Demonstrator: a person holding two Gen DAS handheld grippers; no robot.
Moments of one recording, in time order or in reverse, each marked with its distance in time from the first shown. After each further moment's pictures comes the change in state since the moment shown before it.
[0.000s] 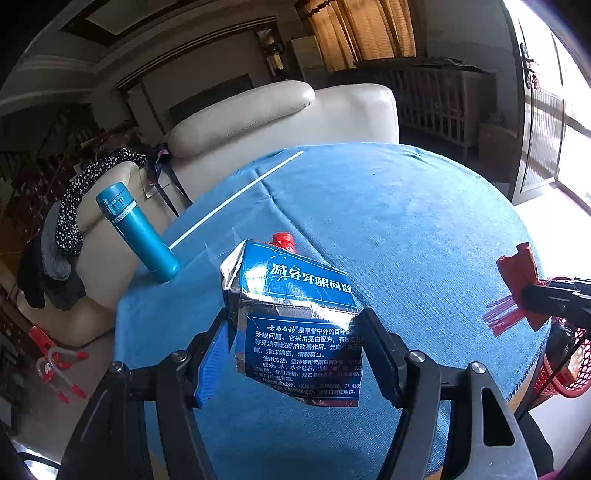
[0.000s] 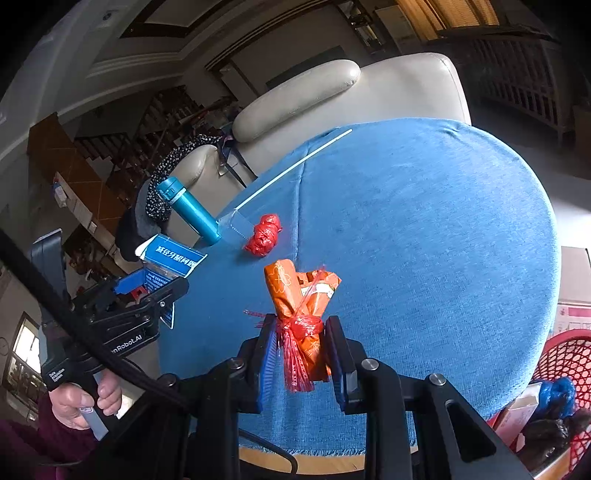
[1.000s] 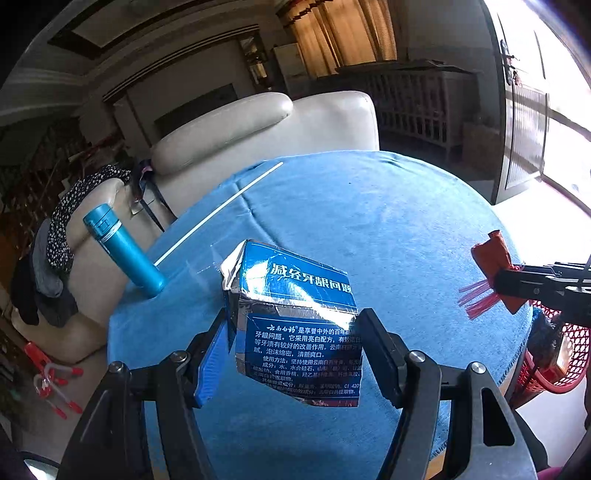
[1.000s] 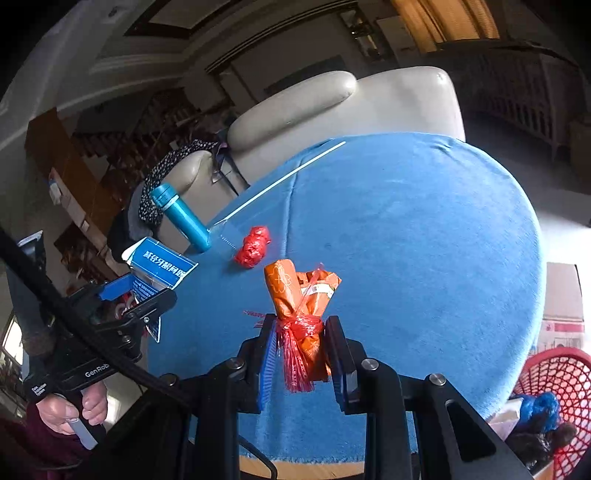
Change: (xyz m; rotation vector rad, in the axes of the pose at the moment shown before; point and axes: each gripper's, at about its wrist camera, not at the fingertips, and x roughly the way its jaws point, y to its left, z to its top) left arm -0.011 -0.018 0.009 0.054 -0.031 -0.045; right arm -0.016 -0.008 0.006 -0.019 -0.033 -0.039
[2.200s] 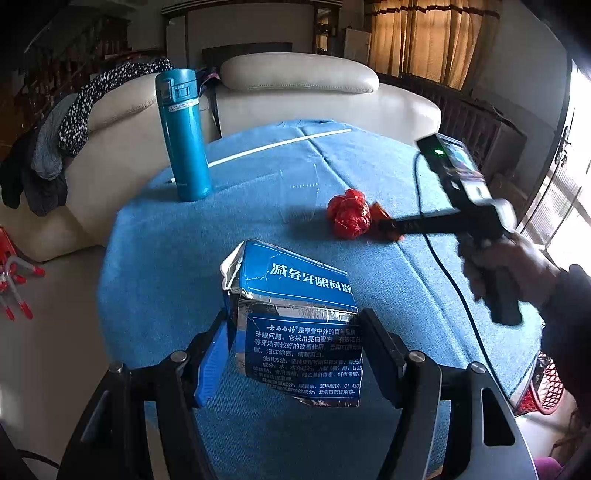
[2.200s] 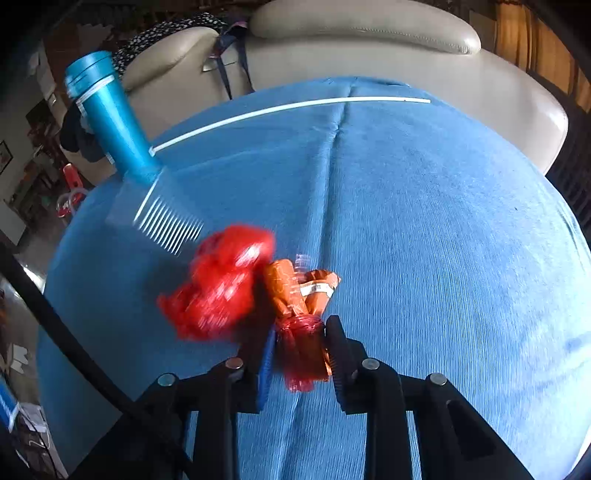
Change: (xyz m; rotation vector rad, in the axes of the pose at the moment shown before) left arm 0.040 0.145 -0.078 -0.357 0.108 -0.100; right arm 0.285 0.079 0.089 -0.361 0.339 -0.199
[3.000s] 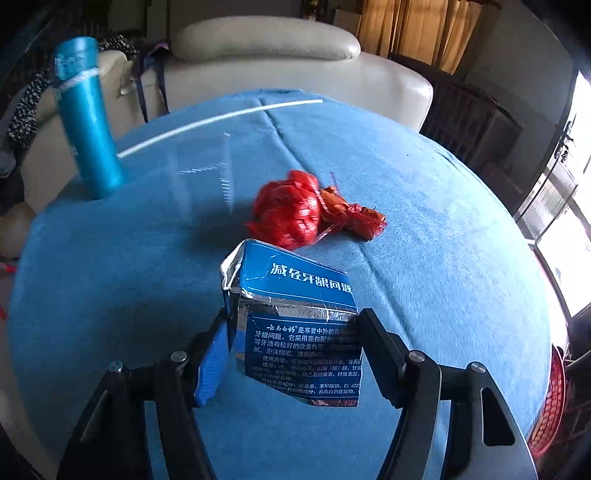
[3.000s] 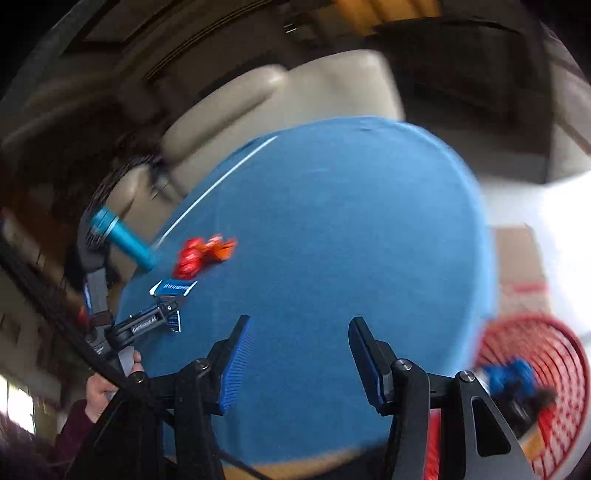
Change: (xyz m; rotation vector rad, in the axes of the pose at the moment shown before) left arm 0.108 -0.060 0.033 -0.007 0.076 -0.082; right arm -0.201 -0.108 -0.184 0.498 -0.236 0.072
